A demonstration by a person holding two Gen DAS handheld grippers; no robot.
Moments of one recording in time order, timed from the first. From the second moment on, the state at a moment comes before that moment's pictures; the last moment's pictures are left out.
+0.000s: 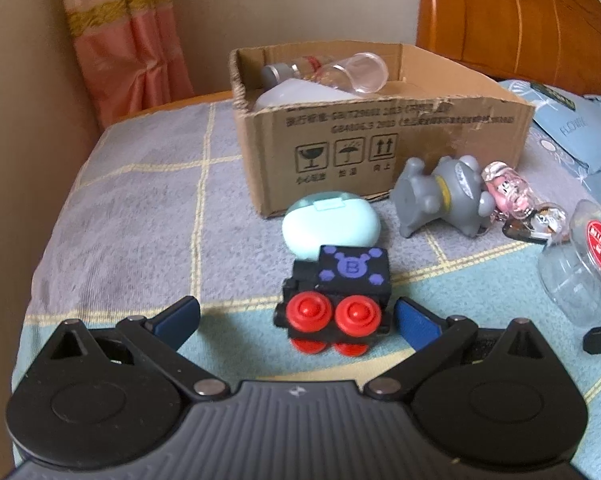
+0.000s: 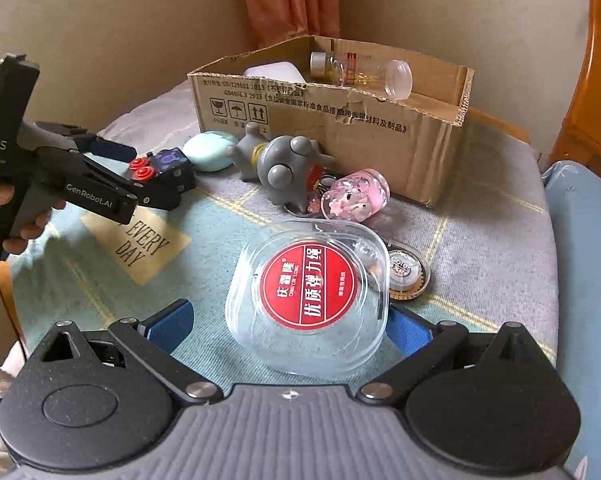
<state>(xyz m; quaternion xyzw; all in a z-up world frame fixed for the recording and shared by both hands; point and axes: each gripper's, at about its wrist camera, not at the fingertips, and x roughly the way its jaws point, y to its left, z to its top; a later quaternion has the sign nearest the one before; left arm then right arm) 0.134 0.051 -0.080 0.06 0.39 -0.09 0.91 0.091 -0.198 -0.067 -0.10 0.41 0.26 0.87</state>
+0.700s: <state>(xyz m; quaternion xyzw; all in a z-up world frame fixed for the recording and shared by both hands) 0.134 0.037 -0.073 0.06 0.38 -0.13 0.91 0.097 -0.186 -0.068 -0.12 0.39 0.23 0.88</state>
